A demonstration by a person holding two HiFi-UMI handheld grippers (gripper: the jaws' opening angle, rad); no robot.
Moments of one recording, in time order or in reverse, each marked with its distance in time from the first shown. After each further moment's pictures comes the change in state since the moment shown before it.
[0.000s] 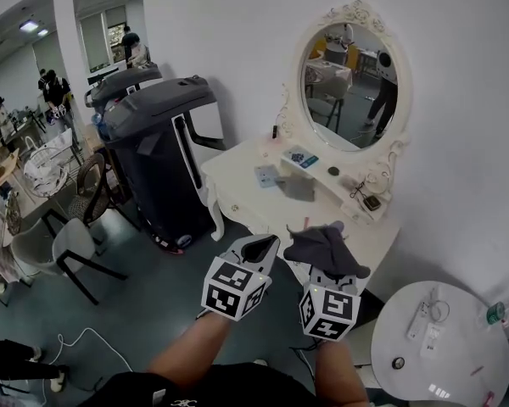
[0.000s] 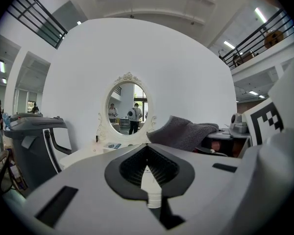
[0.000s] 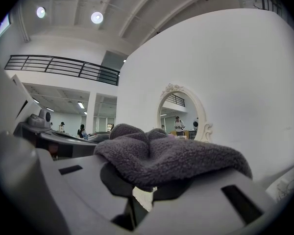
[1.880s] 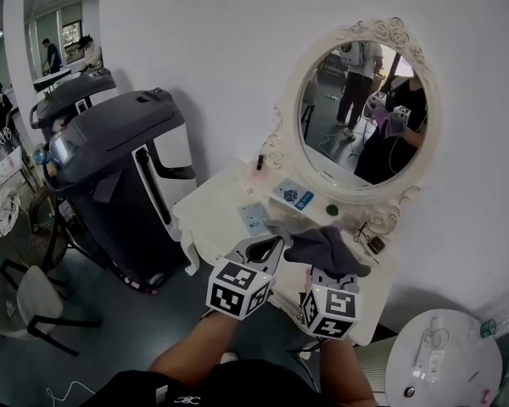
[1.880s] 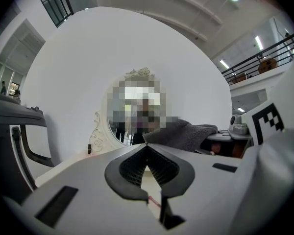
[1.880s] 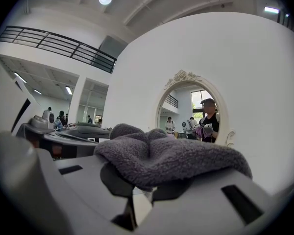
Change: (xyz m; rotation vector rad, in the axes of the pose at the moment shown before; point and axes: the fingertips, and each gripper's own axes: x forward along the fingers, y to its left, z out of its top) left arm 0.162 0.197 0.041 -0.085 -0.067 -0.206; right arm 0.243 0.027 0.020 -0.113 0.033 -0.144
